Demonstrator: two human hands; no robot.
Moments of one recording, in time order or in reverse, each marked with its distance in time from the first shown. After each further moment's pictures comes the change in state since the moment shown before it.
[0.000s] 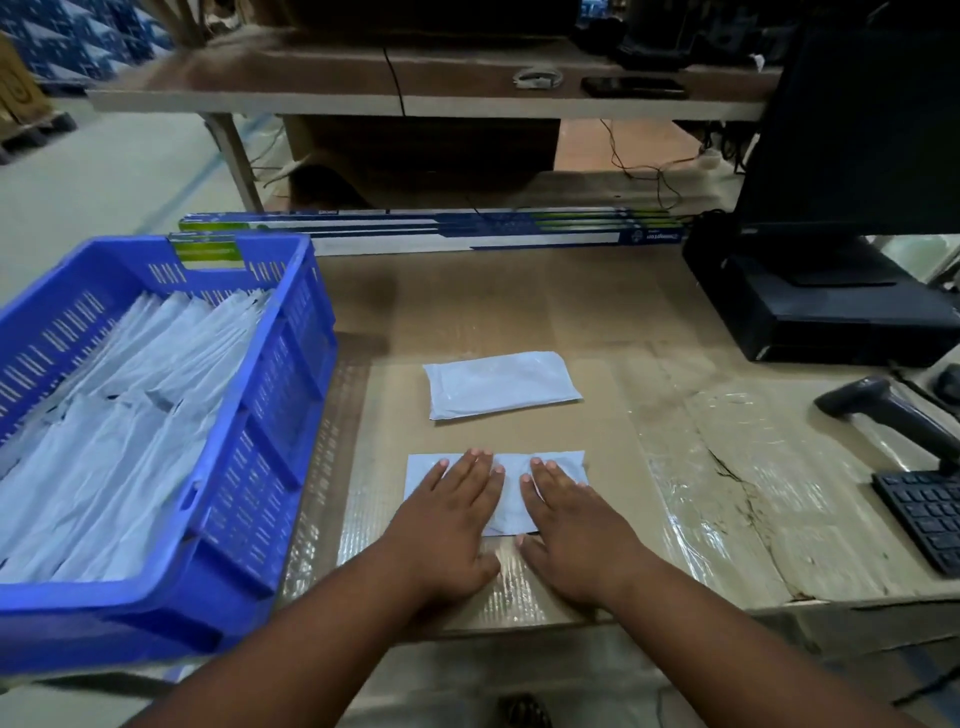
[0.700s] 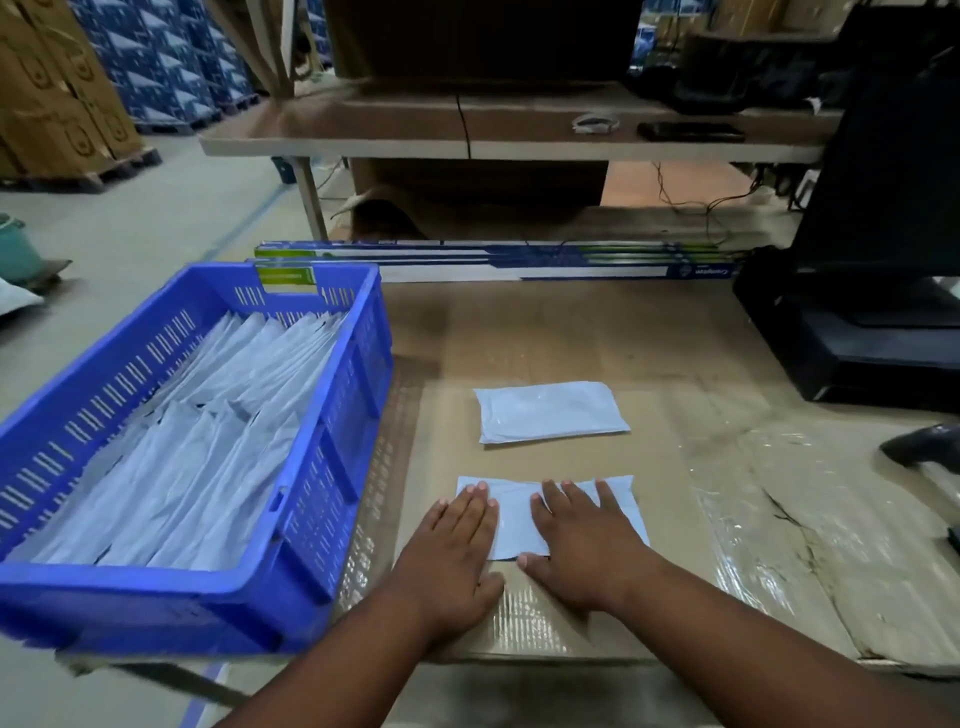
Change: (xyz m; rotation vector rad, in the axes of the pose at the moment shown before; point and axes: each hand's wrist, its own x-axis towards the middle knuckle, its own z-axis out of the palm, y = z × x) left_hand -0.042 -0.036 0.030 -0.040 0.167 -0.107; right_hand 0.032 -0.040 -0.025 -0.142 -0.023 -0.057
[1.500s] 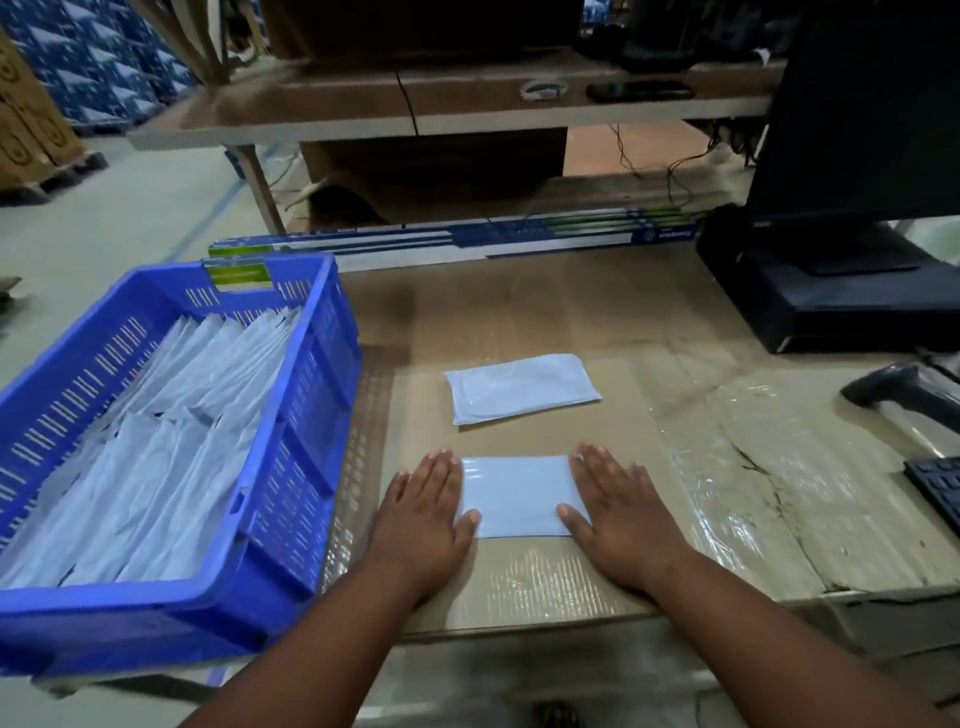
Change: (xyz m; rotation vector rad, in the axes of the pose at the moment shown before) left_hand 0.021 -0.003 -0.003 0.039 -0.080 -0.216; right_hand -0.031 0.058 0.053 0.199 0.133 0.211
